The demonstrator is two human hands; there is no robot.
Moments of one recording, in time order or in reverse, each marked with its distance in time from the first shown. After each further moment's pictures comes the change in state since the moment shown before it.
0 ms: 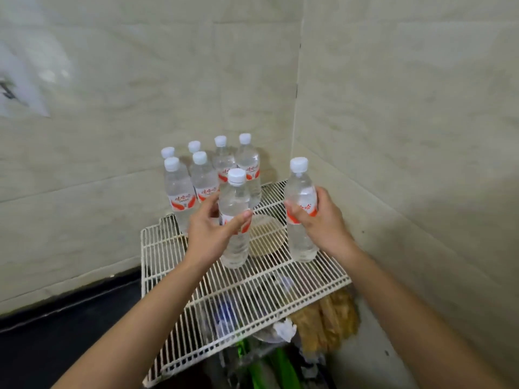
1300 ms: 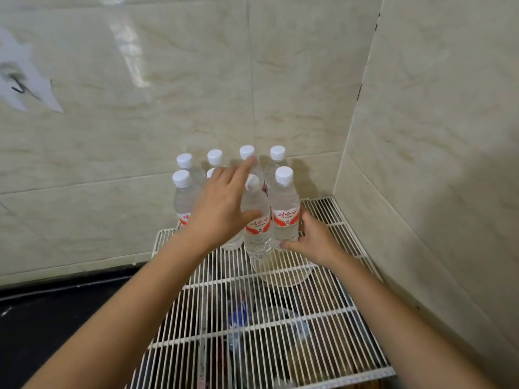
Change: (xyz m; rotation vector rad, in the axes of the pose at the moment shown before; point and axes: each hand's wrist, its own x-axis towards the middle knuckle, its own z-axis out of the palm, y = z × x) left_hand 0.119 0.021 0.009 0.989 -0.021 0.228; right_hand 0.143 0.056 0.080 -0.121 -0.580 -0.066
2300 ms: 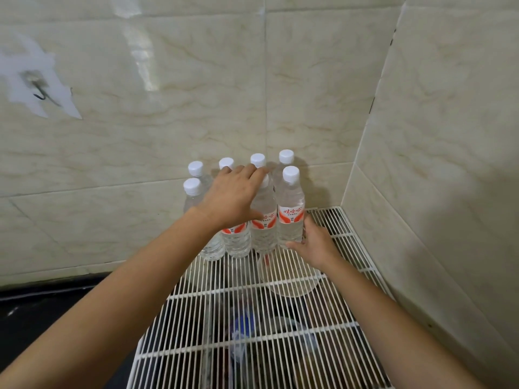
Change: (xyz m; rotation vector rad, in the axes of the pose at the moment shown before) left_hand 0.049 -0.029 0.006 0.396 -0.141 0.183; right_hand 0.022 -0.008 0.015 -0.108 0.064 0.057
